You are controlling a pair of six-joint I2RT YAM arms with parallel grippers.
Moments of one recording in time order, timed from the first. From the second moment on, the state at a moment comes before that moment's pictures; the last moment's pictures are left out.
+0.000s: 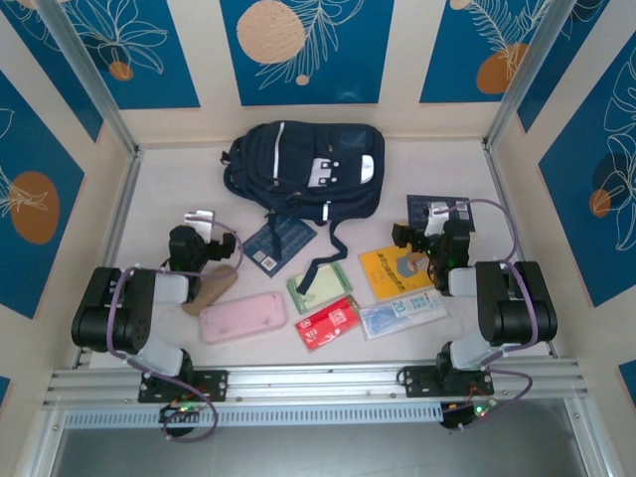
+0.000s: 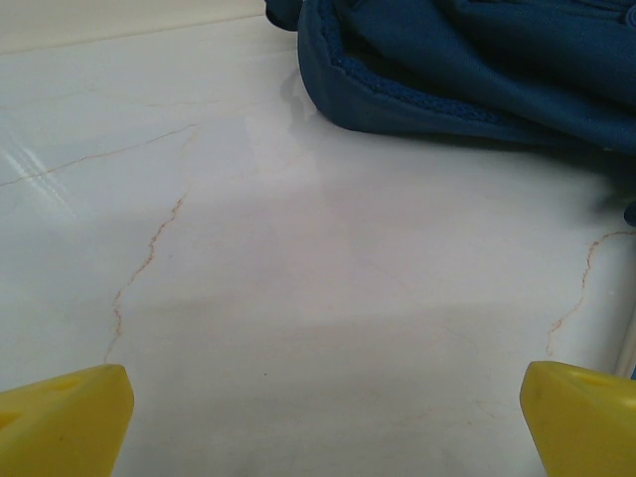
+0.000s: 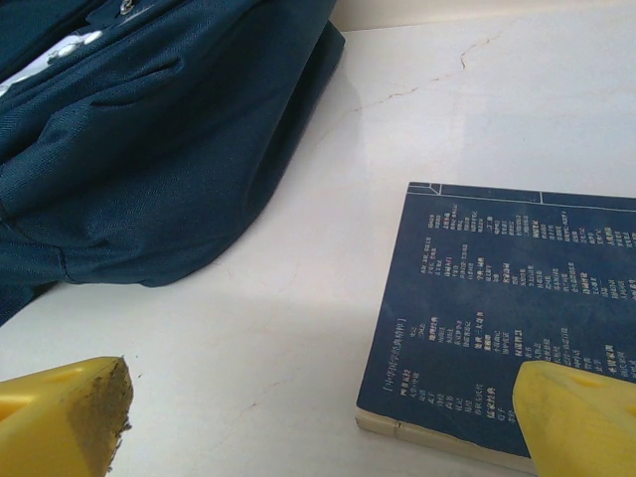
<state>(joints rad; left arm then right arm) -0.07 1.54 0.40 0.72 0.01 0.08 -0.02 1.54 0.40 0.74 -0.26 0.06</state>
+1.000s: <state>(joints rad) -0.49 1.04 1.03 -0.33 -0.10 -0.30 0.79 1.01 0.90 -0.07 0.15 0.11</state>
